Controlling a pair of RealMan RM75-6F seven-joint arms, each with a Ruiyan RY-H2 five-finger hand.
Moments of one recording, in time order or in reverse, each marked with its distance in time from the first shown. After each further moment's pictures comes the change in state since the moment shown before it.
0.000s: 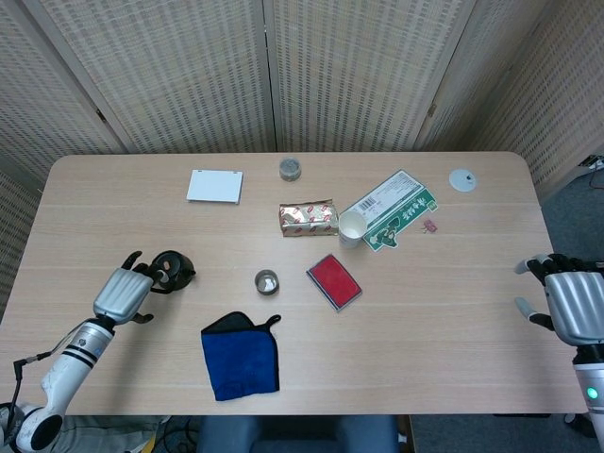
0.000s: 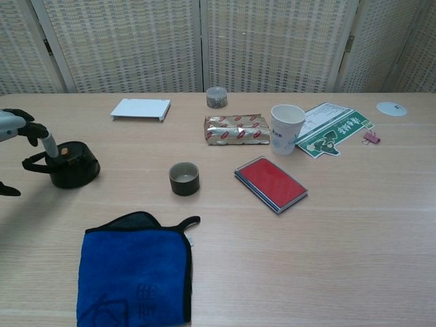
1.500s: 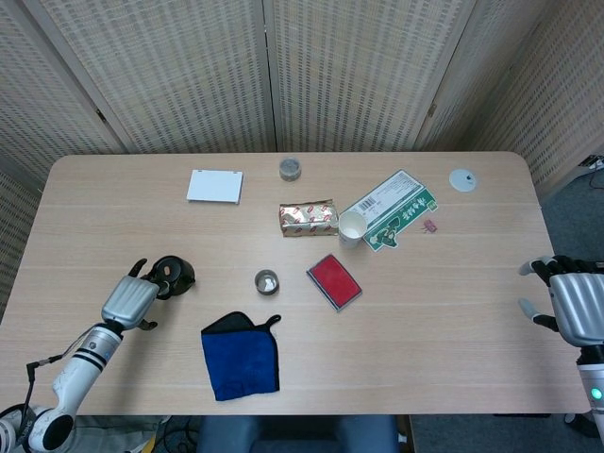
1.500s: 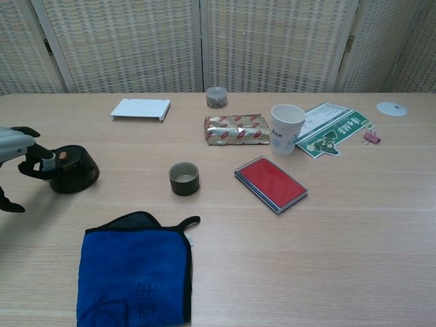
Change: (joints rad) left arm 0.001 -0.043 0.001 -0.002 -0.073 -0.049 0.071; right arm -0.005 0.000 -0.001 0.015 0.010 -0.011 0.026
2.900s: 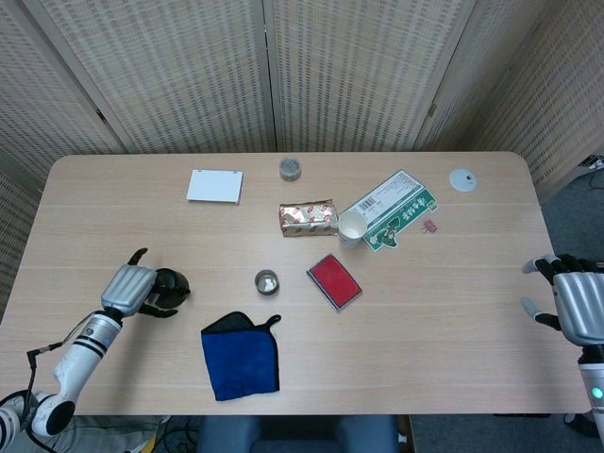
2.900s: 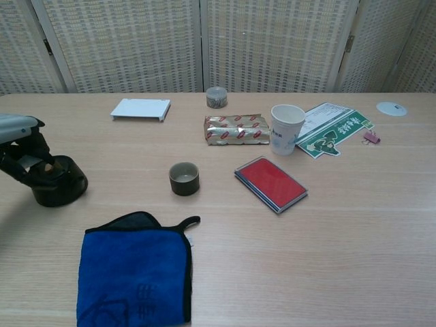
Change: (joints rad) left arm -0.023 -0.019 -0.054 0.092 0.028 -0.033 -0.254; right arm -0.005 -0.004 0.010 -0.008 0.020 0.008 -0.006
